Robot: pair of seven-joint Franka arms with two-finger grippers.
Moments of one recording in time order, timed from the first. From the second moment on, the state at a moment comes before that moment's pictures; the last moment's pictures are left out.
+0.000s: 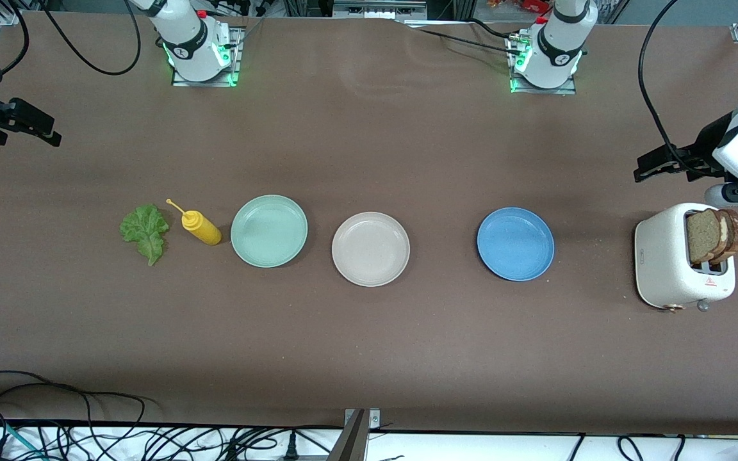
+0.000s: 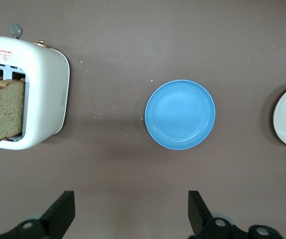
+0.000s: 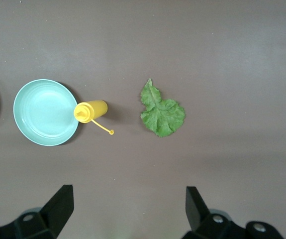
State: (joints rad) left arm 0.02 0.10 -0.04 -1.54 -0.05 1.53 -0.07; right arm 0.06 -0.08 -0.12 -1.70 0.02 1.60 -0.03
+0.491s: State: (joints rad) left arm 0.02 0.10 -0.04 -1.54 -0.05 1.53 -0.07; right arm 0.06 -0.08 -0.12 -1.70 0.02 1.60 -0.03
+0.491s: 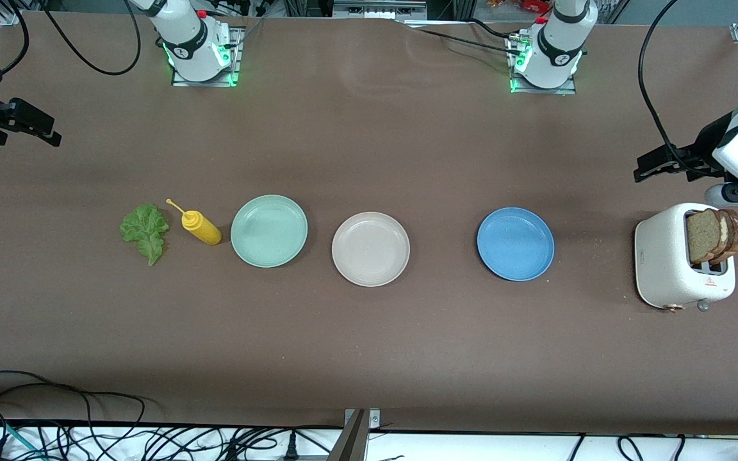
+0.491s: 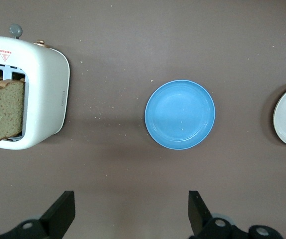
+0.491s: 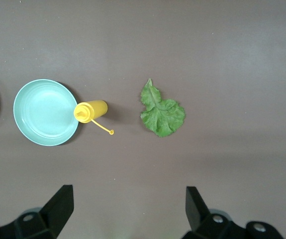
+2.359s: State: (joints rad) left arm 0.29 0.37 -0.02 -1.58 0.10 1.84 0.42; right arm 0.06 -0.08 -0.12 -1.70 0.02 1.60 -0.03
